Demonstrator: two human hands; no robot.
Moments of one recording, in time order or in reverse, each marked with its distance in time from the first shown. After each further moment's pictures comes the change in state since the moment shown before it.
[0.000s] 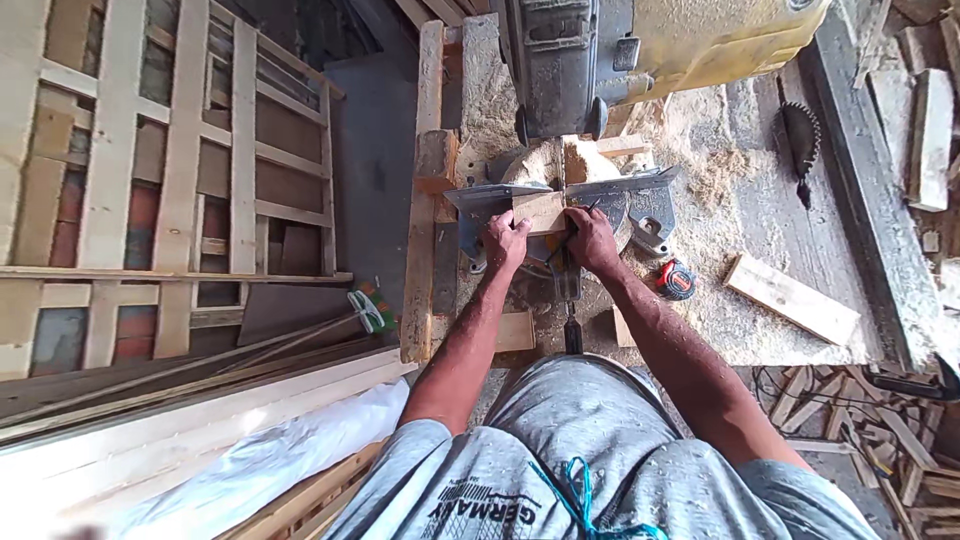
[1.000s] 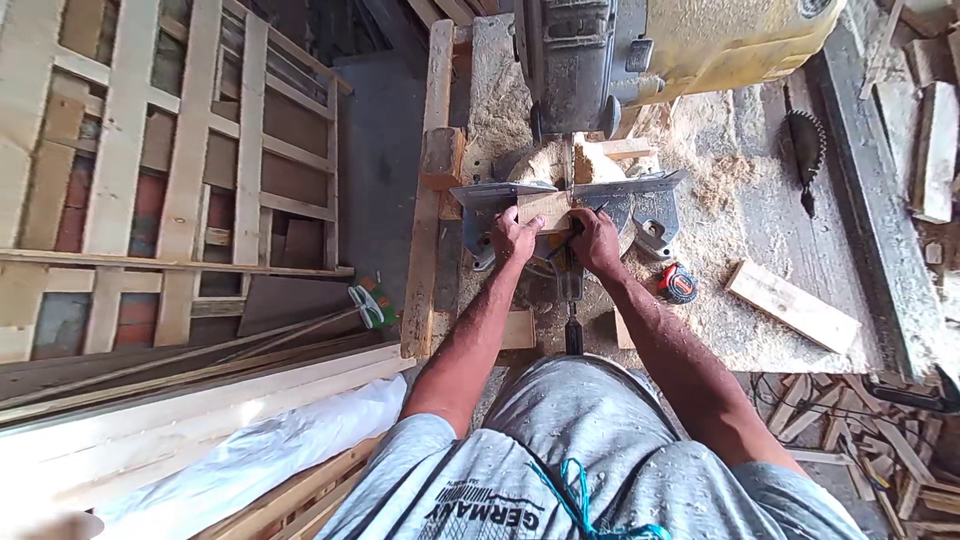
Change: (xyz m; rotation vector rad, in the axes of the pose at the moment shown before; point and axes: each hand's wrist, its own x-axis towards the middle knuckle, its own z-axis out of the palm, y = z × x) left_hand 0.004 0.003 0.008 -0.101 0.040 -0.068; right_hand -0.002 -0.010 -0.001 0.010 0.028 0.094
